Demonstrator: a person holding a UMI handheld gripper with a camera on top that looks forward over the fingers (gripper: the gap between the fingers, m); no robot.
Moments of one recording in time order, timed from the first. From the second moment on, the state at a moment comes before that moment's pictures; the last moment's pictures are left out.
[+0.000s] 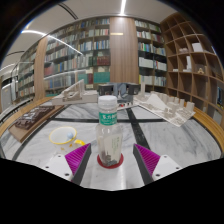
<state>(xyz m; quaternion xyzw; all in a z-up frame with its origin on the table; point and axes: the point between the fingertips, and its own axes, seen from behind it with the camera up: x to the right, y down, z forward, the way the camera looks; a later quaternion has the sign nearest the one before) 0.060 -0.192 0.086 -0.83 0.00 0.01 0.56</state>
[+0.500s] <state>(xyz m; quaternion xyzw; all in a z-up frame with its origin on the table) 0.038 -0.386 0.129 -0.83 -0.03 -0.02 0.55</state>
